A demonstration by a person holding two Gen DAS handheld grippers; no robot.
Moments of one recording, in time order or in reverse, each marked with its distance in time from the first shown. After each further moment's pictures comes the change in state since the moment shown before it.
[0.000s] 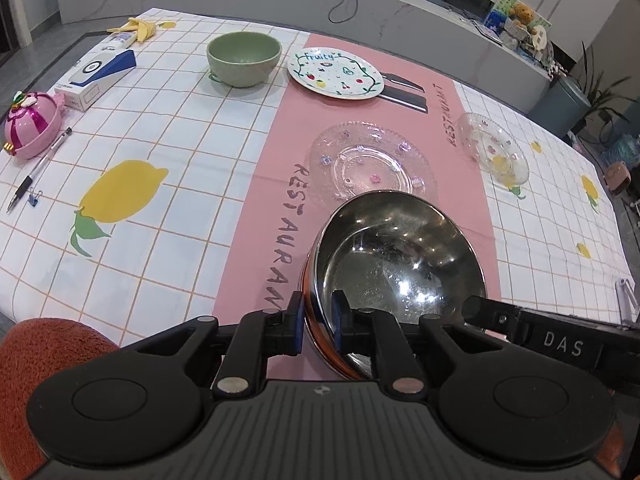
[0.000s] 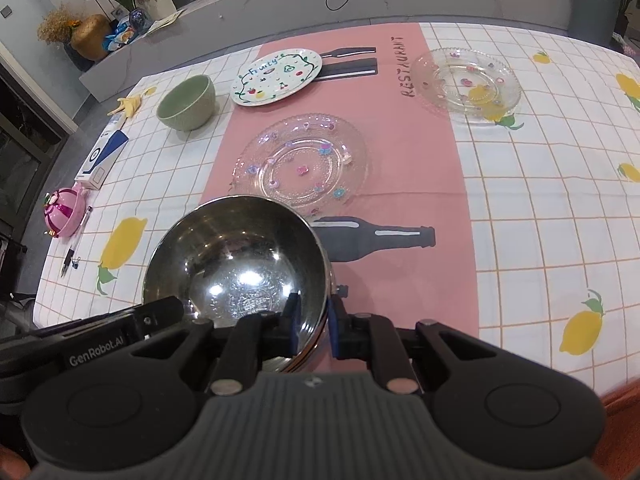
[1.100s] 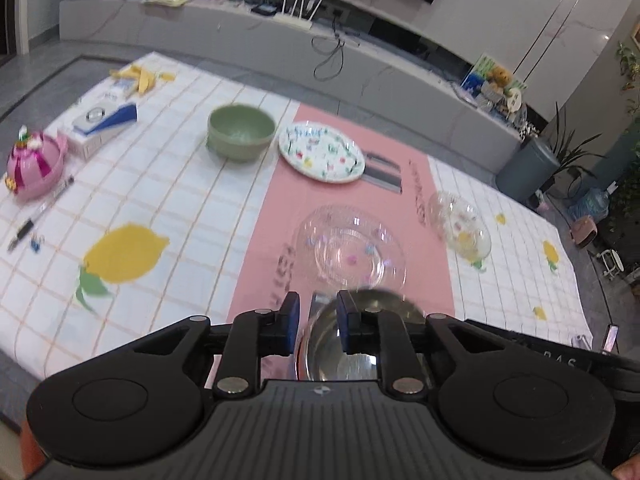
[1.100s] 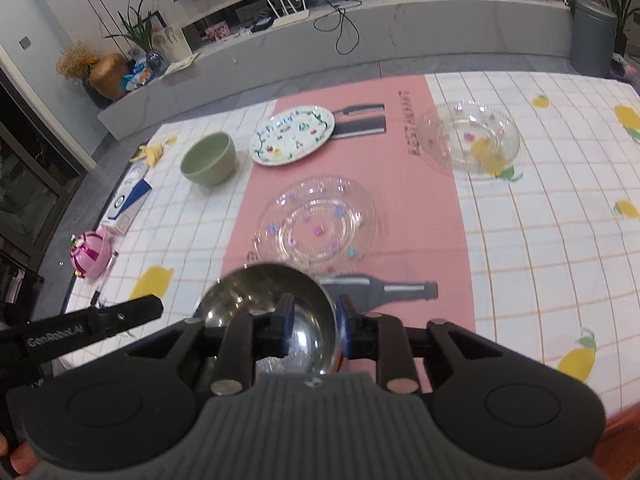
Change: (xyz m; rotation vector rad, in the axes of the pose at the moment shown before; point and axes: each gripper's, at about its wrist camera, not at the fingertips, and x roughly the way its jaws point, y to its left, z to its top) left arm -0.047 0.018 0.035 -0.065 -0.174 -0.107; right arm -0.035 0.001 0.022 0.013 -0.138 0.056
